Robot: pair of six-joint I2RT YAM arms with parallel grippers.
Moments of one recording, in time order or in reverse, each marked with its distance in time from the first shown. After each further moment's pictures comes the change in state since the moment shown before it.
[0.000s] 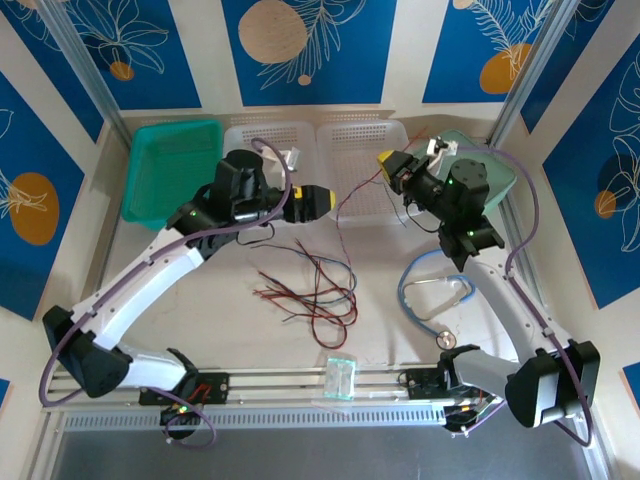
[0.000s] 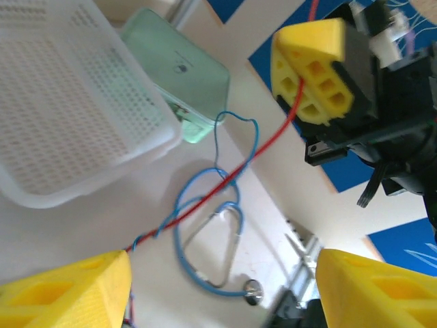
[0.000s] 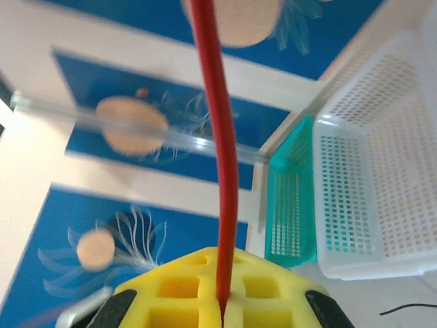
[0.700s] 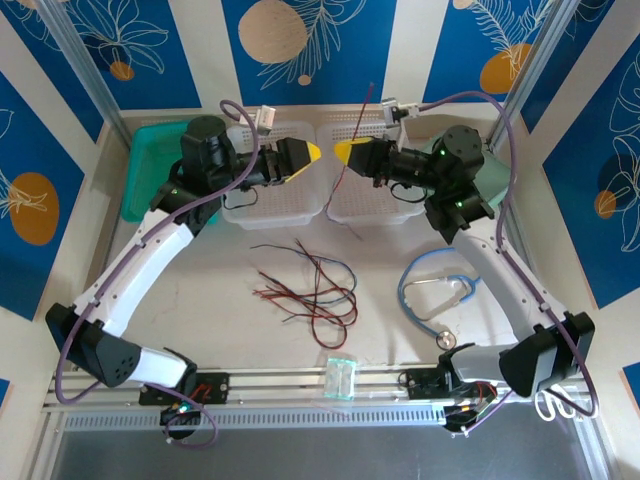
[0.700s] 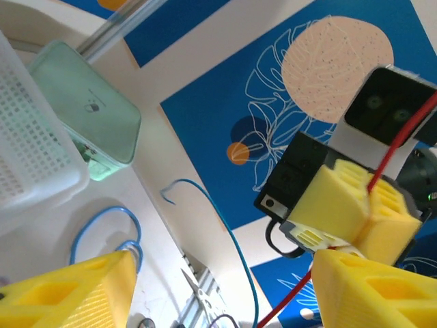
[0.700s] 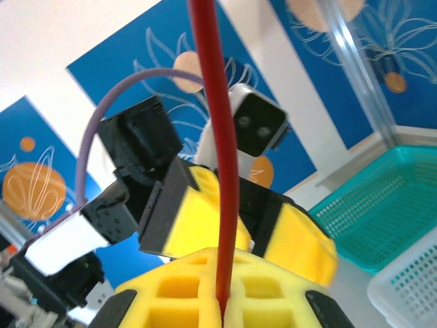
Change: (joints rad) left arm 0.186 0.046 0.092 0.206 0.335 -0.300; right arm 0.125 0.178 0.299 0.110 -0.454 -0.491
